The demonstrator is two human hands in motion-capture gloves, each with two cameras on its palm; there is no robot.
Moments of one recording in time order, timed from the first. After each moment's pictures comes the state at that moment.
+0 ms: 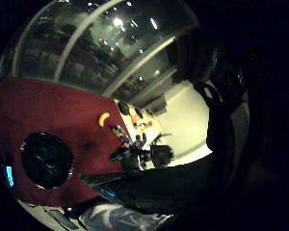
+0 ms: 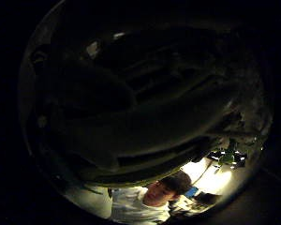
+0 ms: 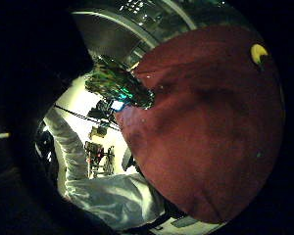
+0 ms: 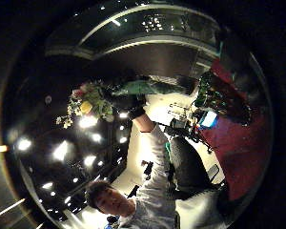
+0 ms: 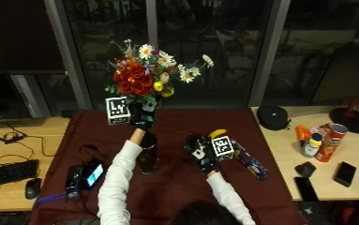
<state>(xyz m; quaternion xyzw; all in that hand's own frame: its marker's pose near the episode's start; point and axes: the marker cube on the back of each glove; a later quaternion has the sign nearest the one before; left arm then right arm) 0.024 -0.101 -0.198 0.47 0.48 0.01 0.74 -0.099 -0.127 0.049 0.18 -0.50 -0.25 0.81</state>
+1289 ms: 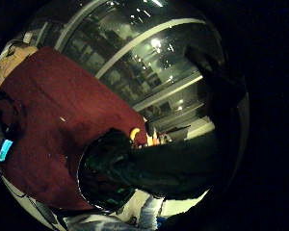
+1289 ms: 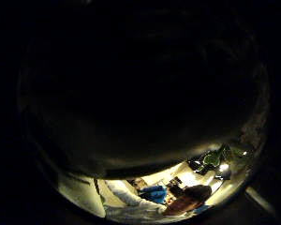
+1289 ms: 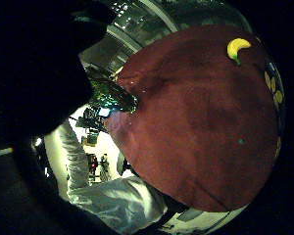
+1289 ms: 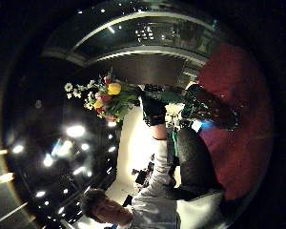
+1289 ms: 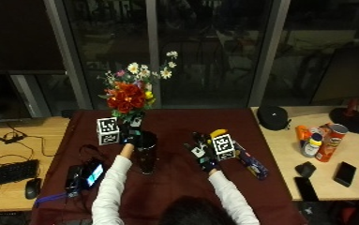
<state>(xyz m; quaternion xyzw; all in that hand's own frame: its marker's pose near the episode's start) -0.083 -0.101 -0.094 0.48 0.47 -0.19 0.72 -0.084 -0.114 0.038 0.12 -0.53 -0.12 0.83</state>
